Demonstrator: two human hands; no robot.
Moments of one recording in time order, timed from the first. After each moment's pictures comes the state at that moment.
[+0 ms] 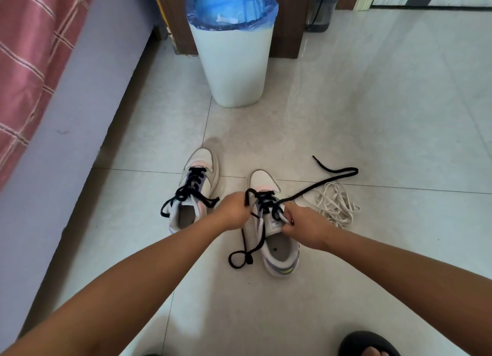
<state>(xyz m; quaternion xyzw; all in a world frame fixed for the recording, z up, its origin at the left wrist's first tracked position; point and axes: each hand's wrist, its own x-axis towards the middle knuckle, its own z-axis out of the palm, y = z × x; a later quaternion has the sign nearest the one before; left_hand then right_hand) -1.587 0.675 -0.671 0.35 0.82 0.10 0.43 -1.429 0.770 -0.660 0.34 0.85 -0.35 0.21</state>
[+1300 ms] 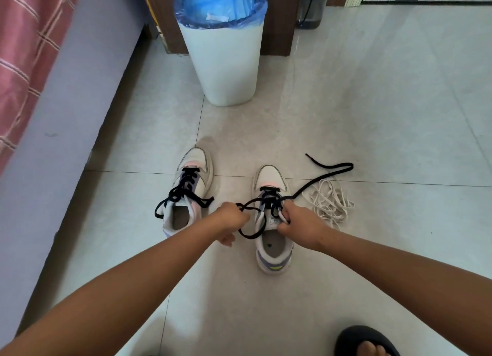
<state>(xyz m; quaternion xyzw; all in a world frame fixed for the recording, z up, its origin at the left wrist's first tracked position) -1.573 0.675 -0.669 0.13 0.82 0.12 0.55 -1.423 0.768 -0.665 0.37 0.83 -0.37 0.20</state>
